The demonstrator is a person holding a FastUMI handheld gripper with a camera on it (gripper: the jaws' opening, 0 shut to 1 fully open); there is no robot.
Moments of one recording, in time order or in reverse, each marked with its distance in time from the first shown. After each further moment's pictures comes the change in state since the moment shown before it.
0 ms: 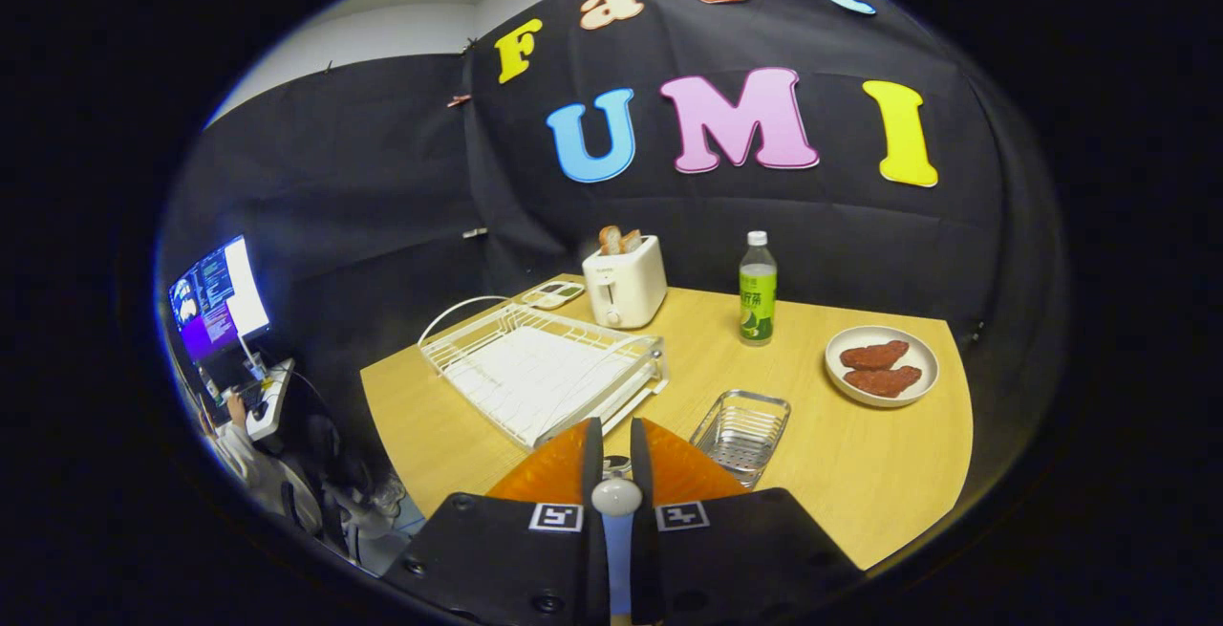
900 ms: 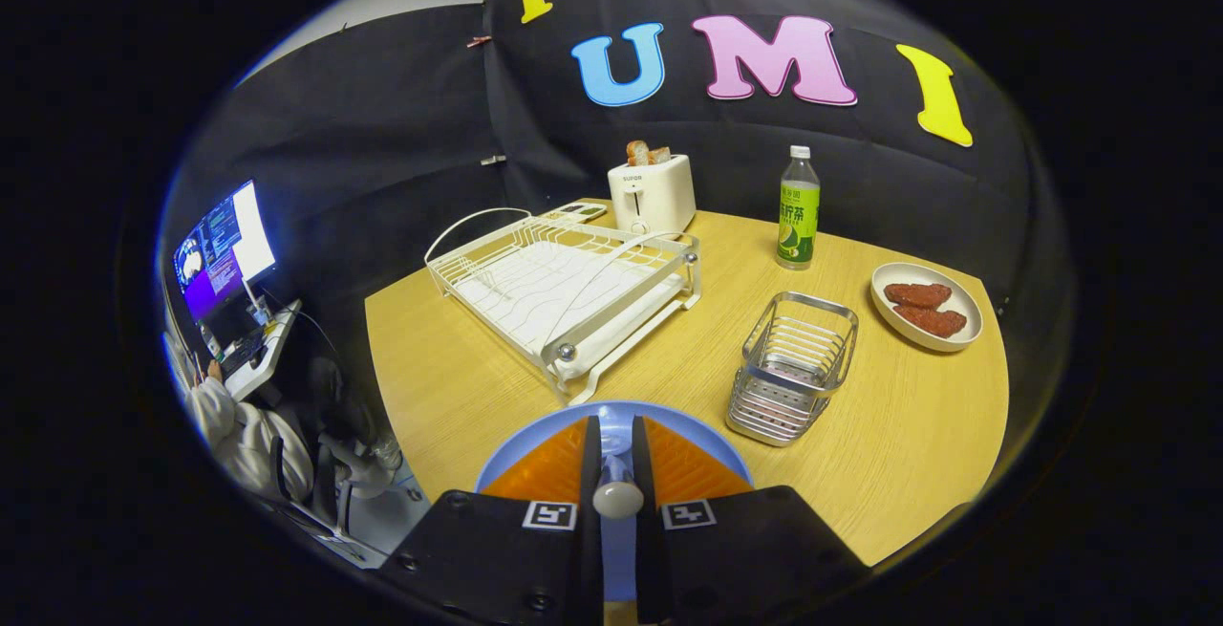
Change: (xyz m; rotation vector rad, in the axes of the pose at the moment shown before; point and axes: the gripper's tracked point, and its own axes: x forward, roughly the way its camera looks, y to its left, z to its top) arm 0.022 0.002 -0.084 -0.012 0.184 0.021
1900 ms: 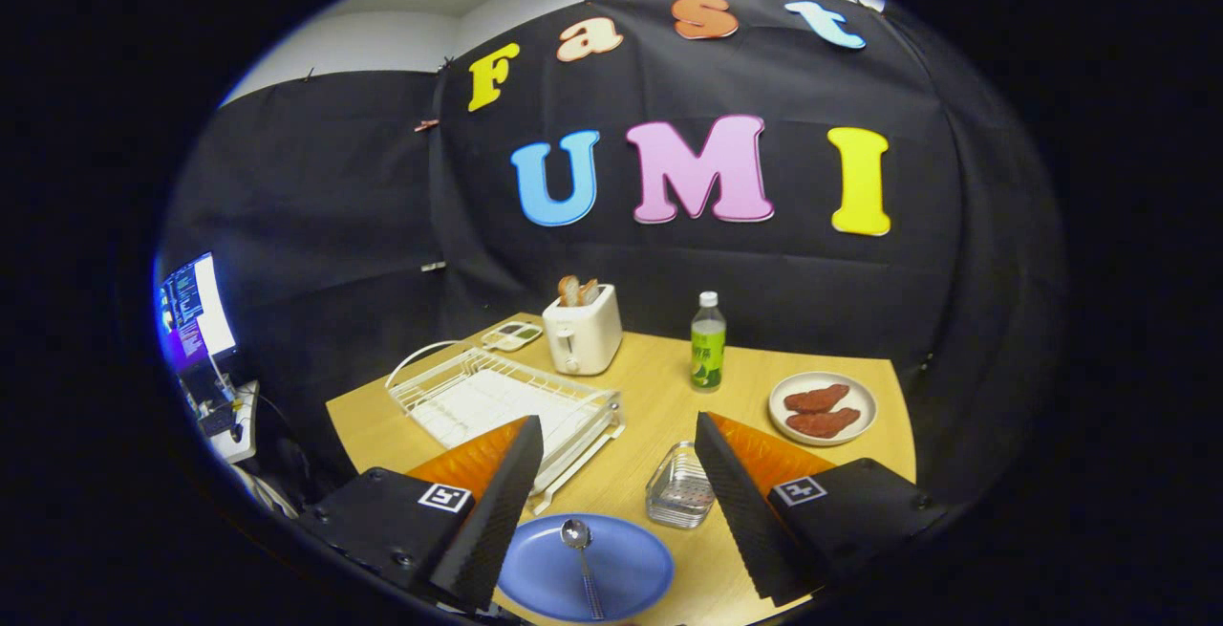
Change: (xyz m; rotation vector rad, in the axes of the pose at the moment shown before) arm -0.102 -0.037 0.172 0.034 -0.356 -0.277
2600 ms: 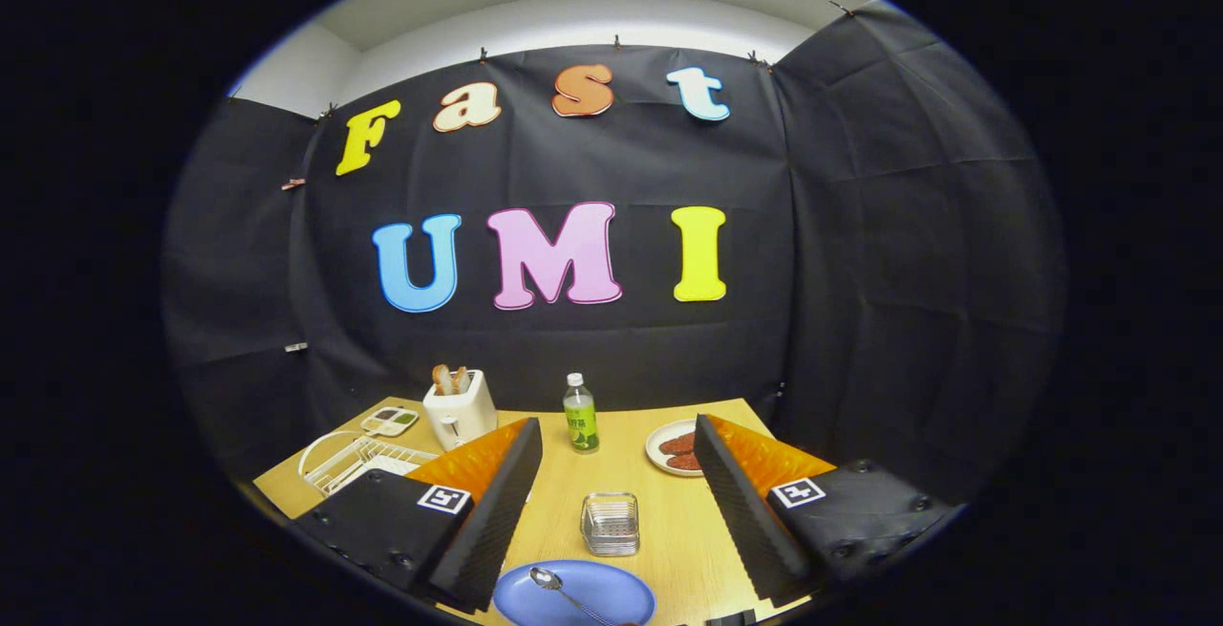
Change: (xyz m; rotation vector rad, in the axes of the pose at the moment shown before) arm -0.056 -0.009 0.052 0.055 -0.186 -0.483
